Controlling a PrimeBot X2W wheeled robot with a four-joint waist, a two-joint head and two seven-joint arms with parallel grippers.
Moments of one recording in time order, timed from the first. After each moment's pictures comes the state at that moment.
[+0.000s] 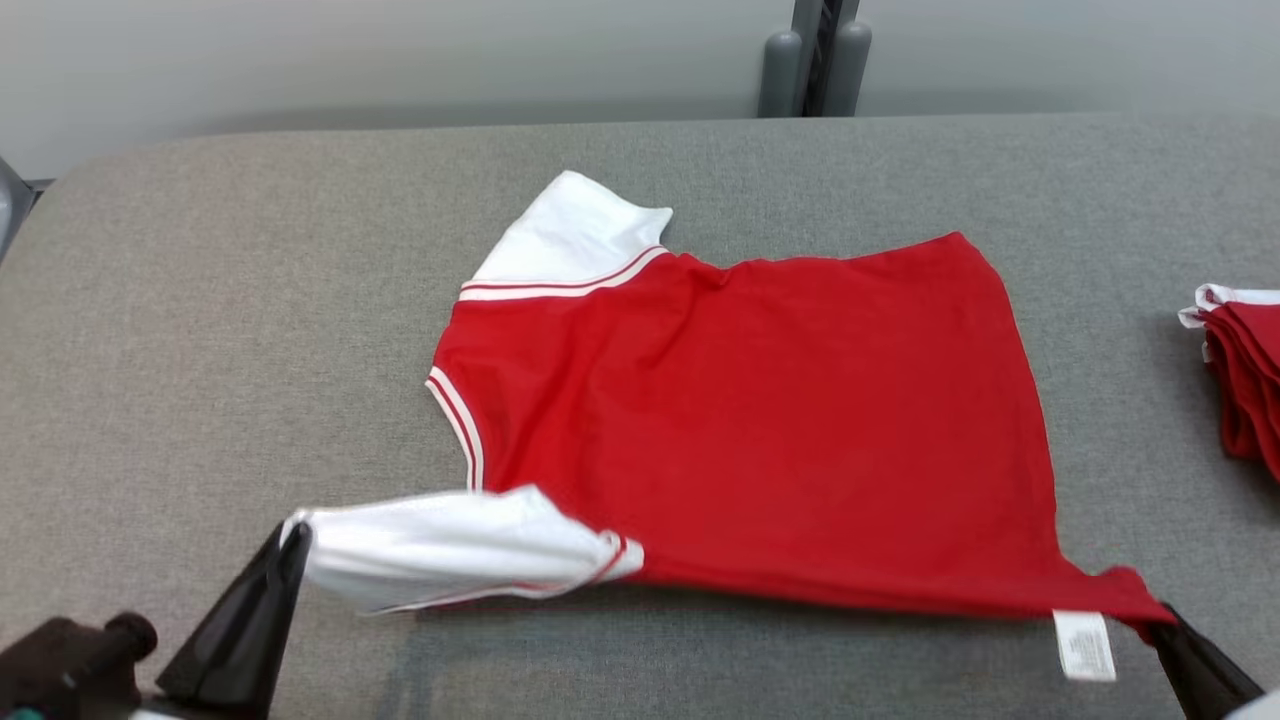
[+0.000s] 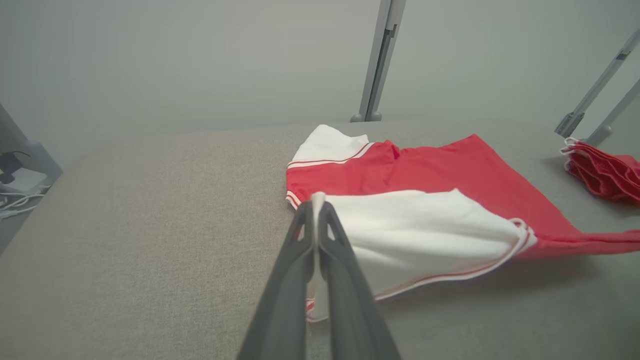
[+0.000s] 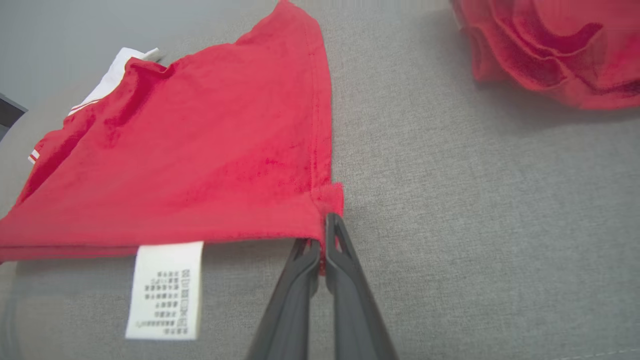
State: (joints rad) left arm 0.31 0.59 -0.19 -0.64 -0.59 0.31 0.19; right arm 0.32 -0.05 -0.25 -0.33 0.48 0.13 0.53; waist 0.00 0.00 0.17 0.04
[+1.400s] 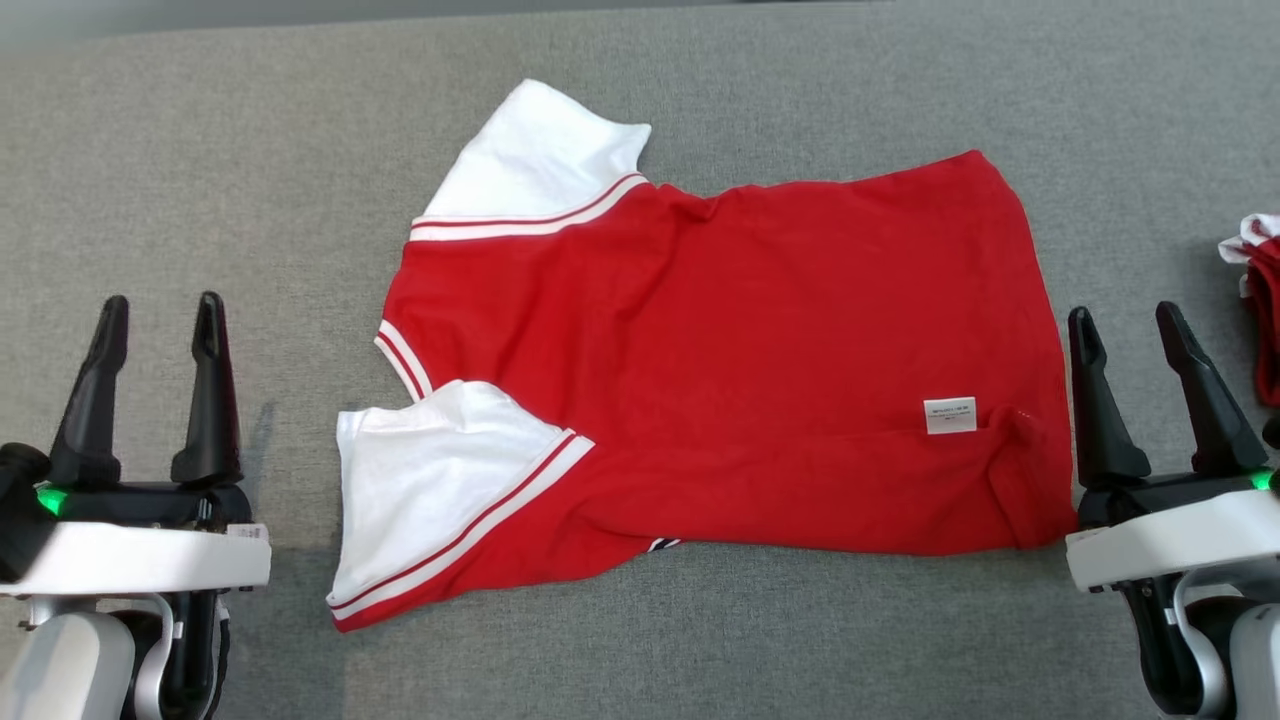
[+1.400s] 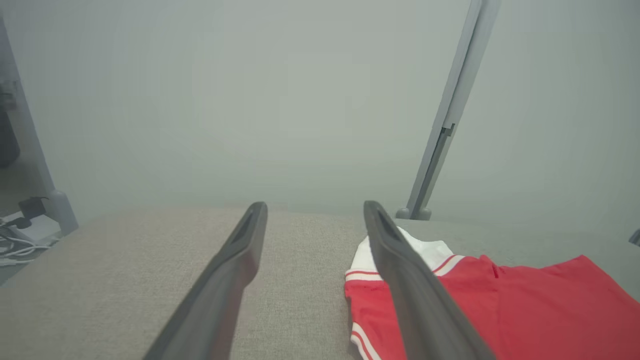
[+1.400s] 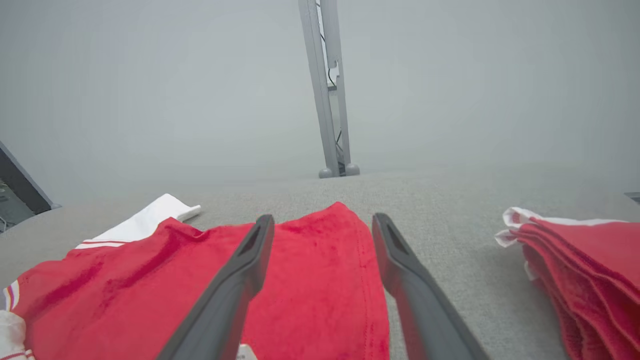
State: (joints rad) left arm -0.15 0.39 -0.14 -0.06 -0.59 0.11 -0.26; right arm -0.14 -0.05 -0.07 -0.11 0.25 0.13 0.01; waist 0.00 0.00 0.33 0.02
